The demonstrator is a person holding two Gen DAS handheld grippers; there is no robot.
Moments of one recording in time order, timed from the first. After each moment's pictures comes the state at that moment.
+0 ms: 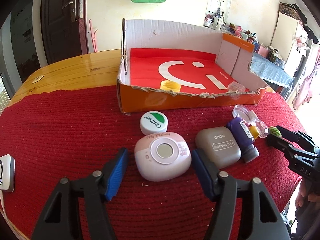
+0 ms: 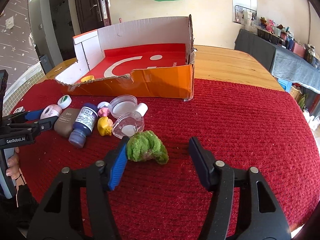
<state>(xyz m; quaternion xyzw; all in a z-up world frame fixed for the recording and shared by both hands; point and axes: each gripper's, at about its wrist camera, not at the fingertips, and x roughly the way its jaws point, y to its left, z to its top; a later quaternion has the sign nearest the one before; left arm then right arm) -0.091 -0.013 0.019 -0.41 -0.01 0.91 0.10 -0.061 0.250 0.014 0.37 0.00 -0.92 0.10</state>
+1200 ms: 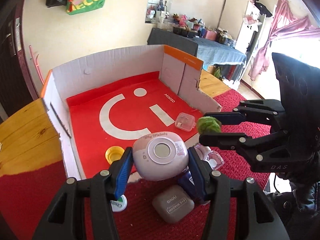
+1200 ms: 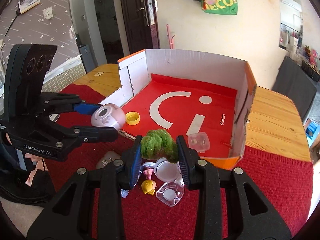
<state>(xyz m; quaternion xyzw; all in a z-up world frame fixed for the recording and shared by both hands) -0.154 0.033 0.092 -0.41 0.06 0.86 0.30 -0.126 0.210 0.084 0.36 0.05 -0.89 0.27</state>
